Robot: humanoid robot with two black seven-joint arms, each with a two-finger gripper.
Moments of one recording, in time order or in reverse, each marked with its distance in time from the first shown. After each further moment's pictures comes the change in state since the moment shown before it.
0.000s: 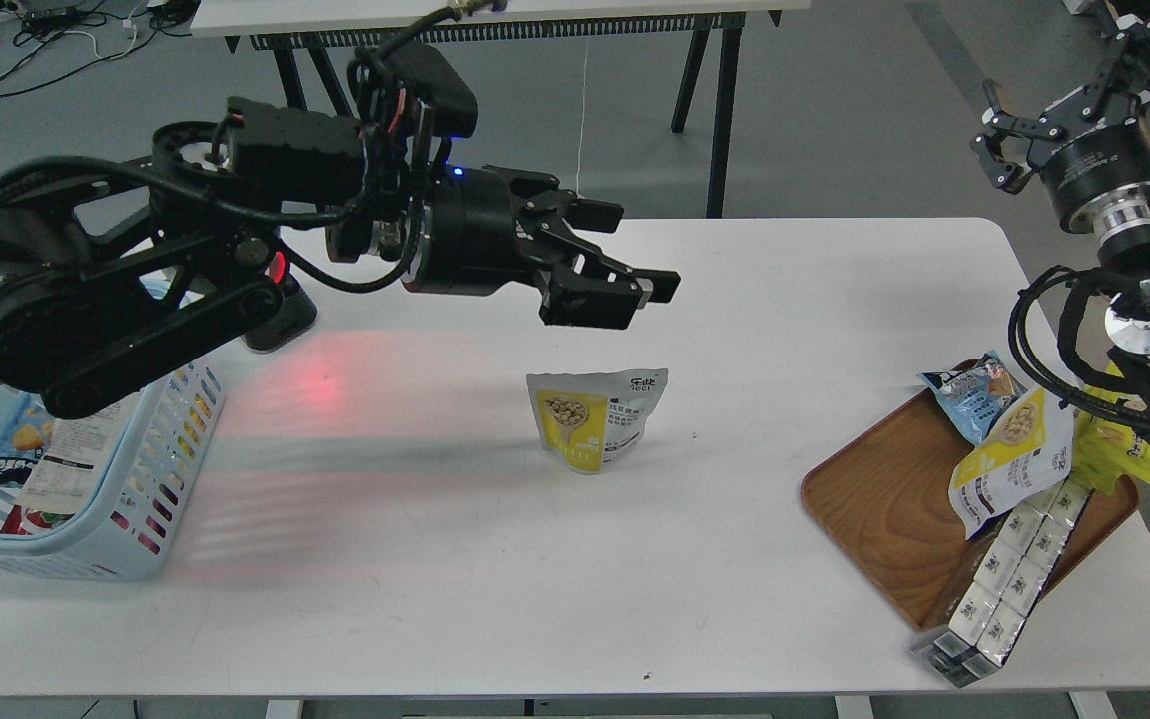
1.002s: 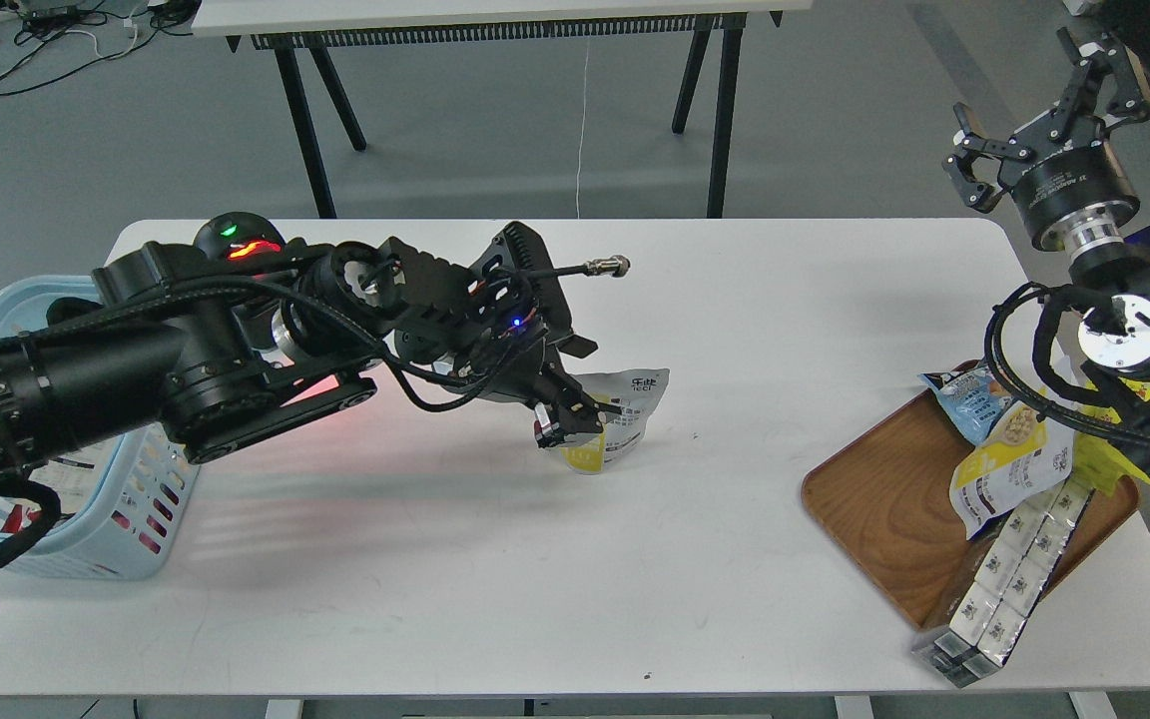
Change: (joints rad) left arm 0.019 -0.191 0.217 0.249 0.348 0.000 -0.029; right arm -0.006 0.022 0.004 0.008 0.000 0.000 -0.002
